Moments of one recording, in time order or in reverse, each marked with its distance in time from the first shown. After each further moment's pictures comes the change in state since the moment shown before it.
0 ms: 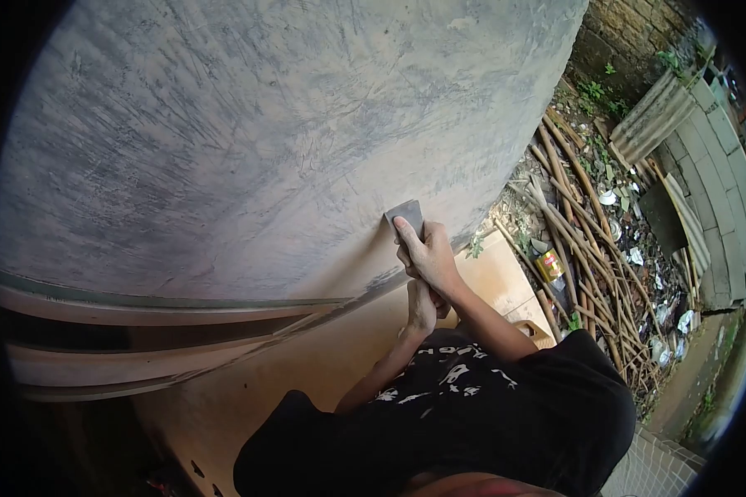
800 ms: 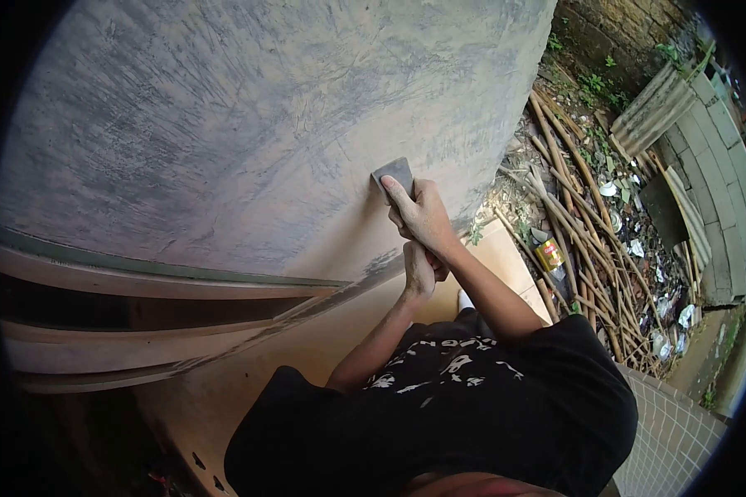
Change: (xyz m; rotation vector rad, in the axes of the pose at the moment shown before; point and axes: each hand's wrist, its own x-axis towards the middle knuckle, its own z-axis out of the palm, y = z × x) left_hand 0.007 0.016 0.014 0.023 -0.062 0.118; right_hand -0.001 -0.028 0.005 -0.049 -0.052 -0.138
